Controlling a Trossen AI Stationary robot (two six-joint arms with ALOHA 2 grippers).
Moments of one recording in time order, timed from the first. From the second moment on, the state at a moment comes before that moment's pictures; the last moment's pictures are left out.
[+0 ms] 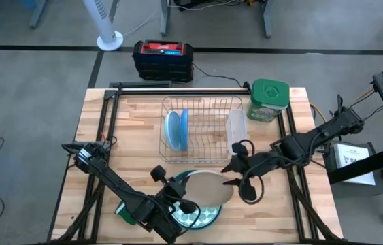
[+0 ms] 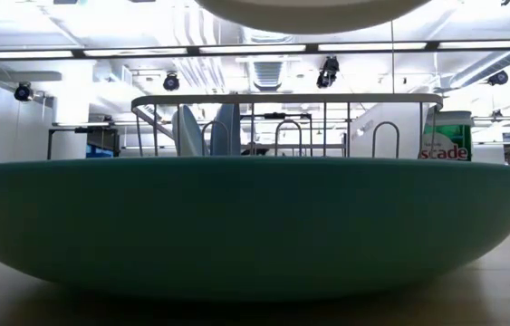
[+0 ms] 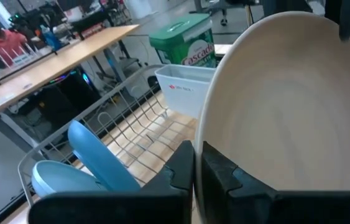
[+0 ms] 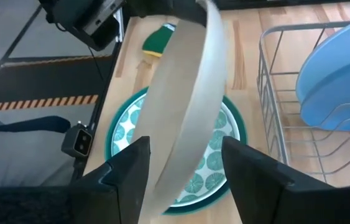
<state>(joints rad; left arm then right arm) -0.68 2.04 1.92 -1.27 -1.28 -1.11 0.47 1.34 1.26 -0.59 0.18 0.35</state>
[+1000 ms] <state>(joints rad) -0.68 2.04 2.09 -1.25 -1.19 -0.87 0.47 1.35 1.32 -0.72 0.42 0.09</state>
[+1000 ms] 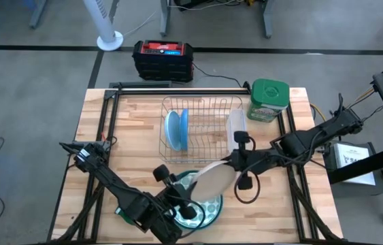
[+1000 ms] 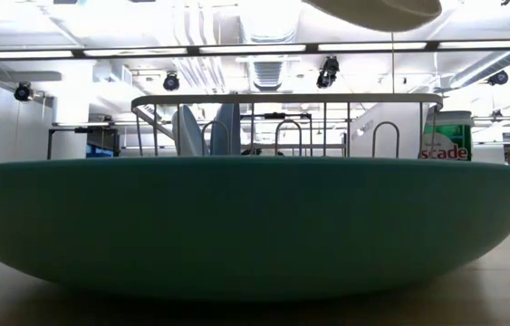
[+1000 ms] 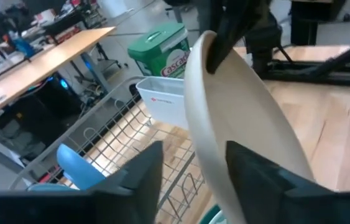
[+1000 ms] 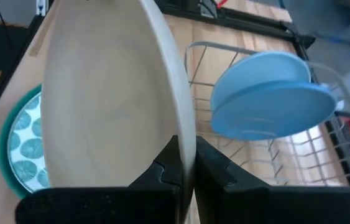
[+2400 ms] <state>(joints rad) -0.73 1.99 2.01 -1.57 -1.16 -0.89 0.04 1.18 1.45 -0.71 0.13 -1.41</state>
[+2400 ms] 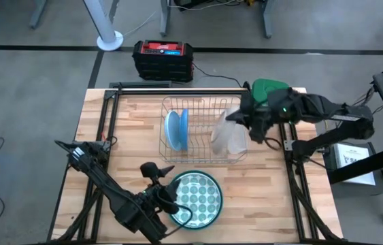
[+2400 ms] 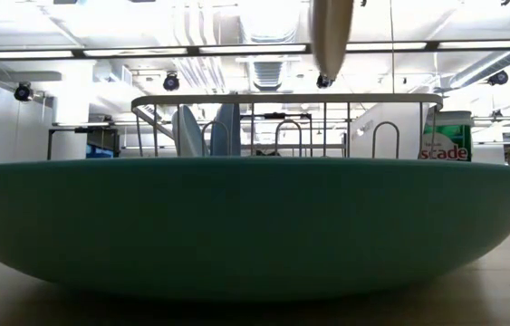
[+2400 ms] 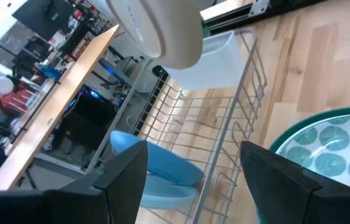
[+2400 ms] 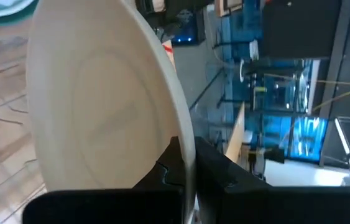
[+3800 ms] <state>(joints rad) -0.73 1.59 1.31 -1.57 -1.13 -1.37 -0.30 1.57 1.45 -0.43 -0.39 -1.80</state>
